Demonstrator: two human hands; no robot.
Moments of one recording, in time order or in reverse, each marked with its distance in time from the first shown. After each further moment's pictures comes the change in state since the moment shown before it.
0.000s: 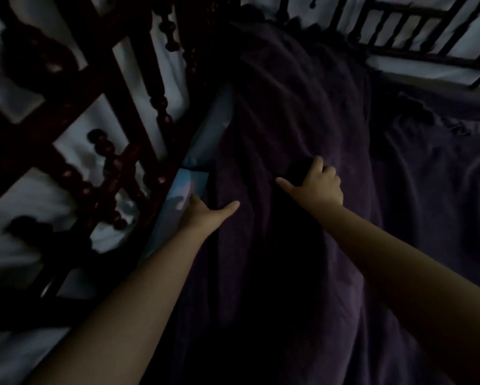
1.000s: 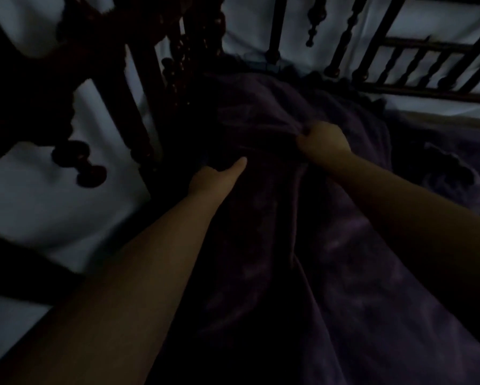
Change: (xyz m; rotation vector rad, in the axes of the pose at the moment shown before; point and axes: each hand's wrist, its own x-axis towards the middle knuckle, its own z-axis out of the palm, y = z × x) left_hand 0.211 0.230 -0.018 -0.217 -0.064 0.159; right_hand 0.300 -0.111 -0.052 0.057 0.073 -0.192
